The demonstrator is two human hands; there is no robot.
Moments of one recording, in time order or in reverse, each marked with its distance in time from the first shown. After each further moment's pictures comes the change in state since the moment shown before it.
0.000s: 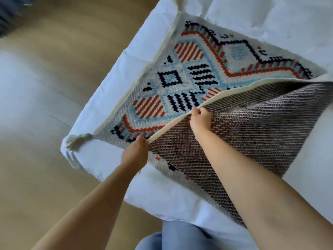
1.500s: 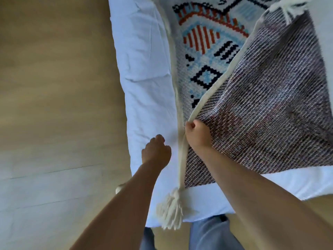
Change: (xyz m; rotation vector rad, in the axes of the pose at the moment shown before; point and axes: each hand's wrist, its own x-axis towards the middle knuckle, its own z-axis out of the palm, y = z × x) left_hand 0.253 -0.137 -0.144 0.271 -0.341 0.443; right_hand -0.008 -0.067 0.290 -0.163 0.386 0.143
